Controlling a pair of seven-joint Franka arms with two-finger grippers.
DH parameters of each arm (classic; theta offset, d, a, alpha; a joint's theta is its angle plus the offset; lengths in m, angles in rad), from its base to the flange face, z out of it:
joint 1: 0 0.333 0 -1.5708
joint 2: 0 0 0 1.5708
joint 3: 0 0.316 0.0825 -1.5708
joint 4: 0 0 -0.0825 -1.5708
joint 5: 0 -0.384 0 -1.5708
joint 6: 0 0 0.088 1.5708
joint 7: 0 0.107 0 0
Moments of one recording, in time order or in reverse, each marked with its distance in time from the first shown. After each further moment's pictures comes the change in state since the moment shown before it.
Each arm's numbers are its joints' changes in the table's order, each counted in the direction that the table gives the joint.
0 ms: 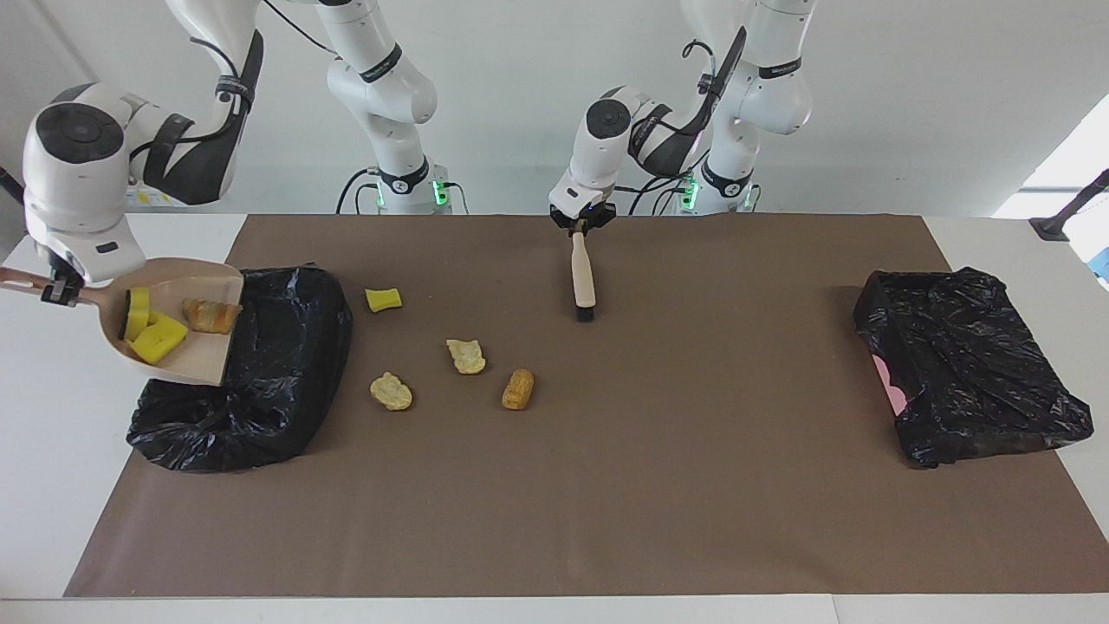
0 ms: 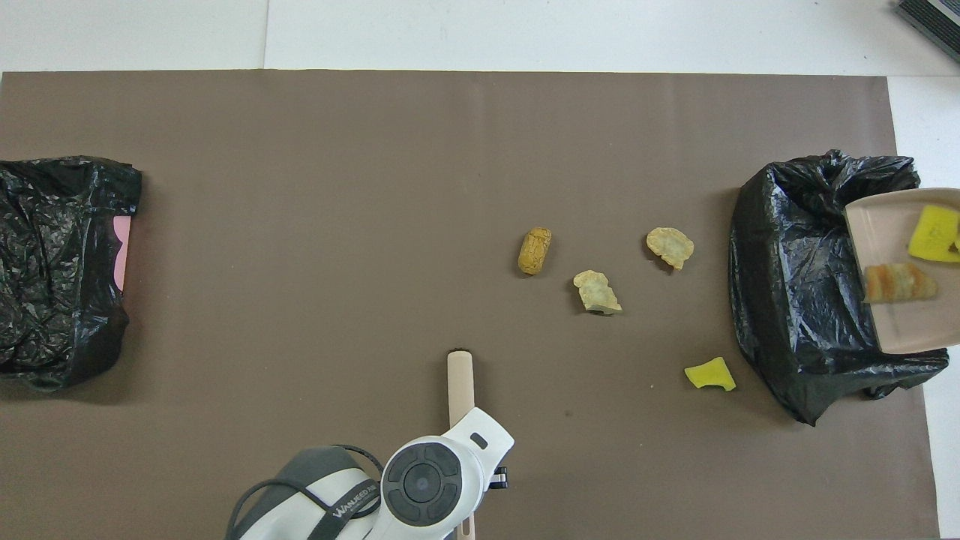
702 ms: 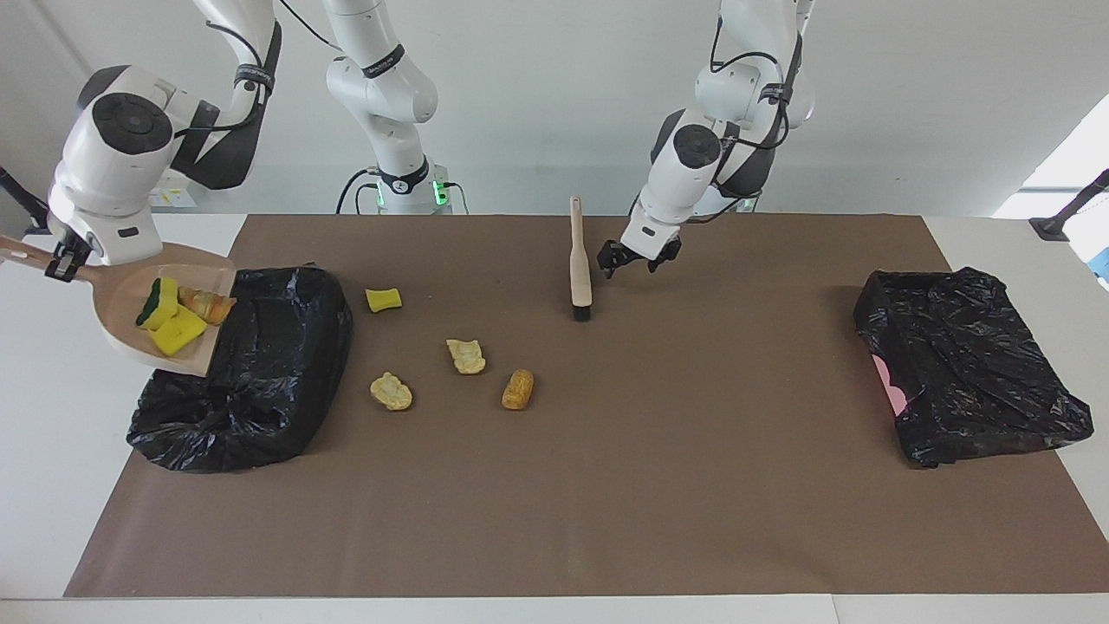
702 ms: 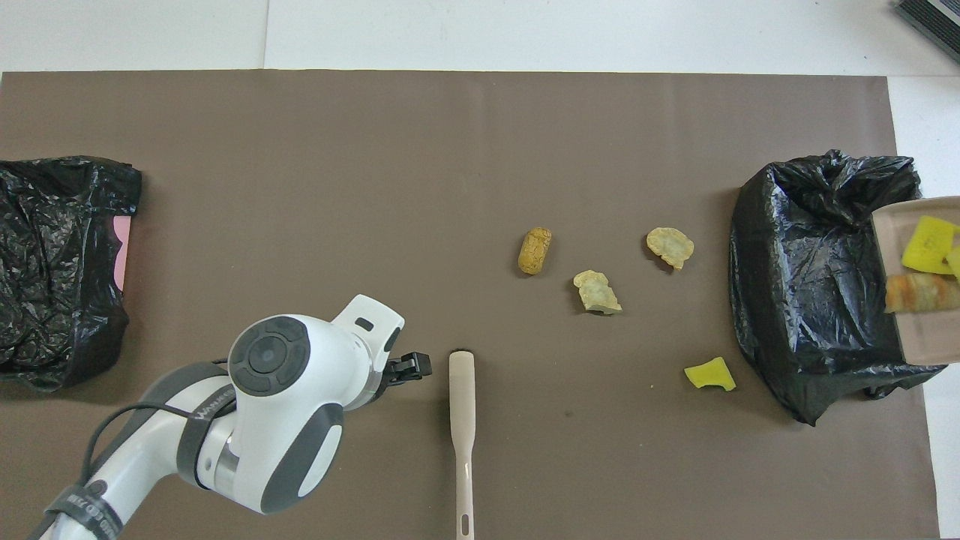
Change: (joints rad) left arm 0.352 -0.002 0.035 -0.082 -0.093 -0.036 0.128; right arm 0.007 -0.076 0.000 0.050 0.104 -0.032 0.061
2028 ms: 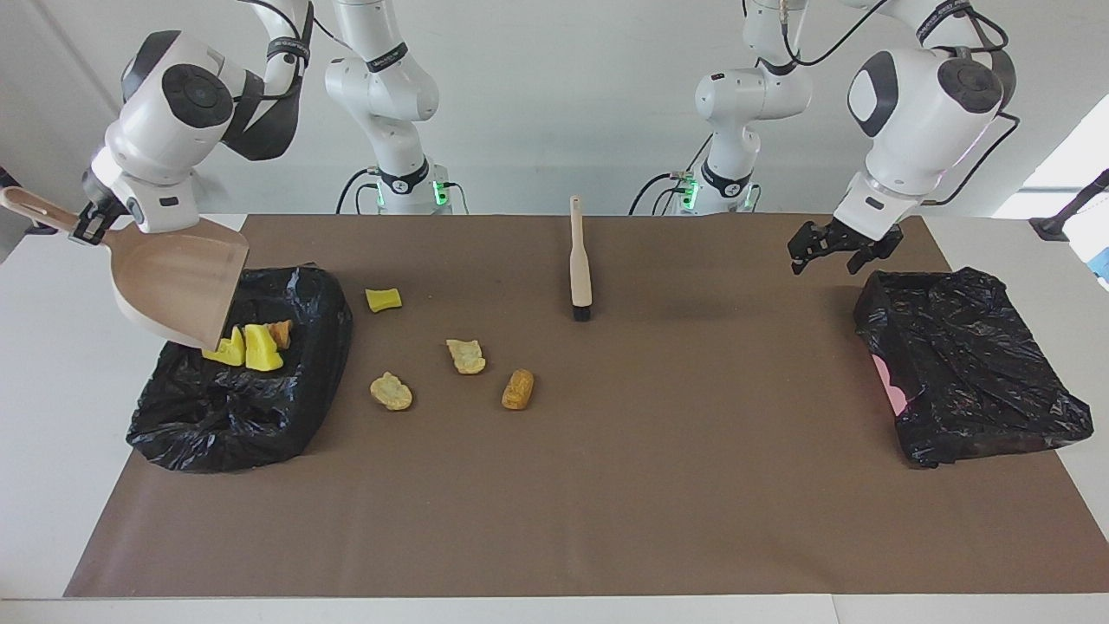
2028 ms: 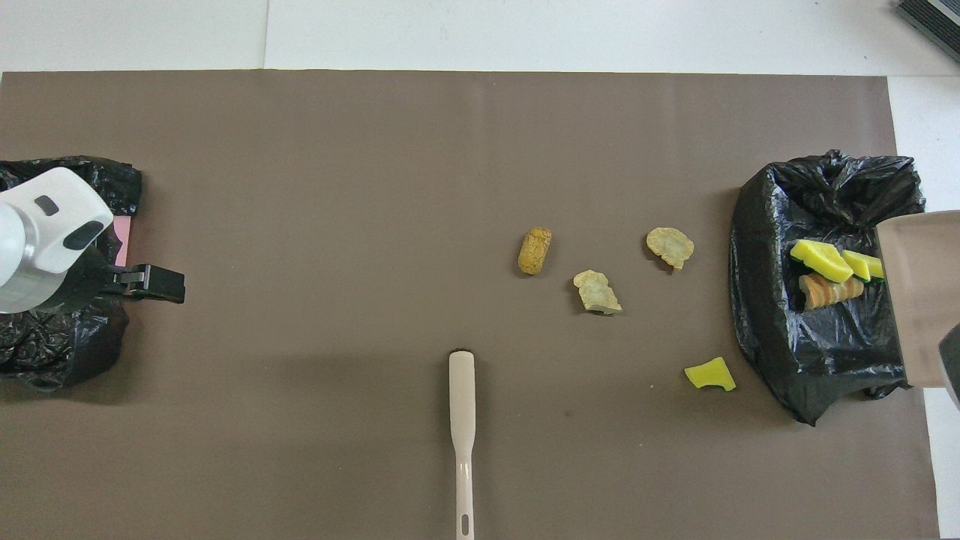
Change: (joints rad) left arm 0.490 -0.043 0.004 -0.423 -0.176 -0.482 0.596; right arm 0.082 -0.131 0.005 0.091 0.082 -0.113 0.094
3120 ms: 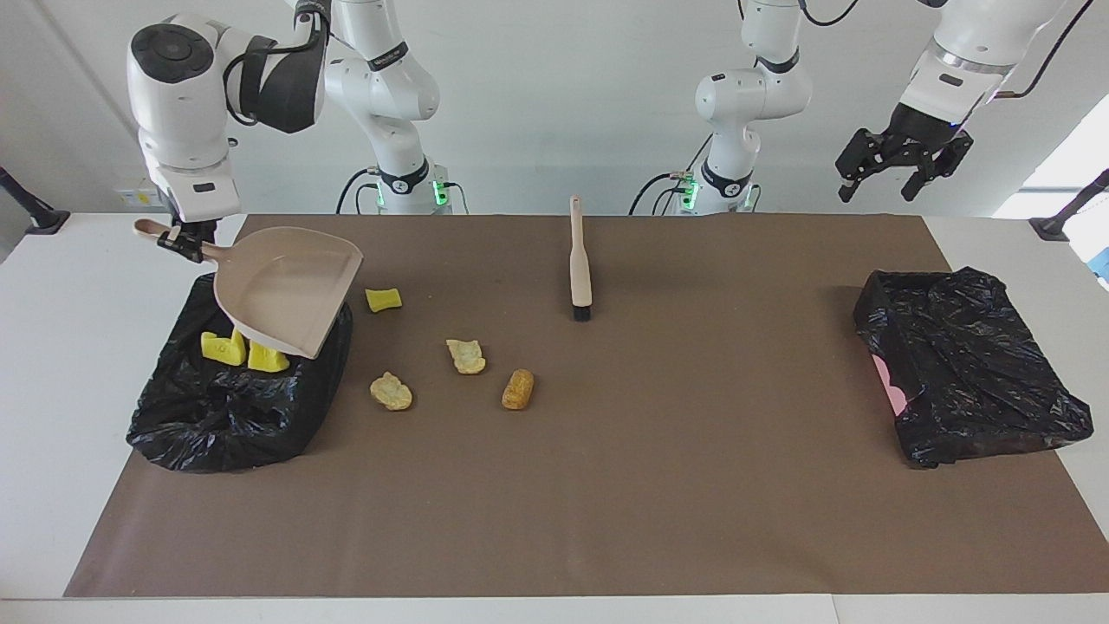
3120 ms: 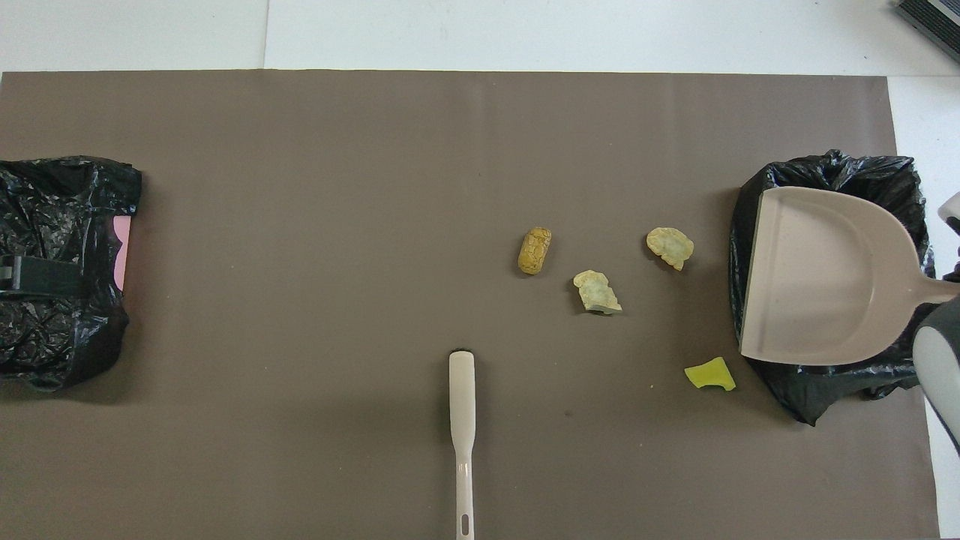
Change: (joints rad) left arm 0.030 -0.050 -0.004 -0.233 -0.001 -0.205 0.000; right arm 0.057 -0.022 0.039 -0.026 -0.571 -0.111 0.171
